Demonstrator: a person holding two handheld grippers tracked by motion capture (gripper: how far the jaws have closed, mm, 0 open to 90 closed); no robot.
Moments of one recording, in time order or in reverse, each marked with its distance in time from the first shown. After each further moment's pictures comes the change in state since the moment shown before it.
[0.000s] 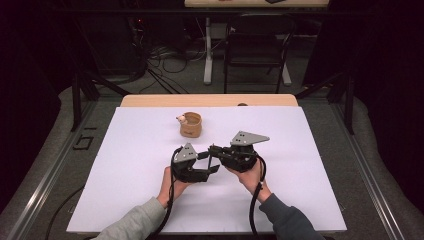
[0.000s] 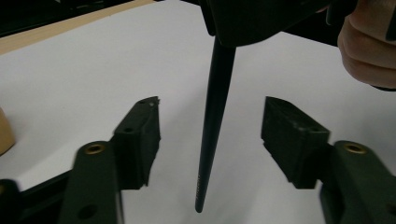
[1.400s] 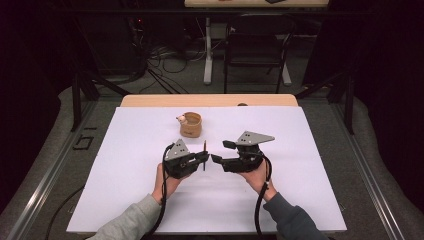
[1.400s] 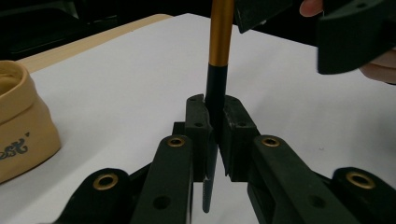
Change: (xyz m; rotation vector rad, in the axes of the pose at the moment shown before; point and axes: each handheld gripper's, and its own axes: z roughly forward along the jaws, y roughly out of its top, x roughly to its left) left arm 0.016 0.001 -0.017 -0.044 0.032 0.021; right arm -0.010 -0.004 -0.011 0.040 -0.040 -0.012
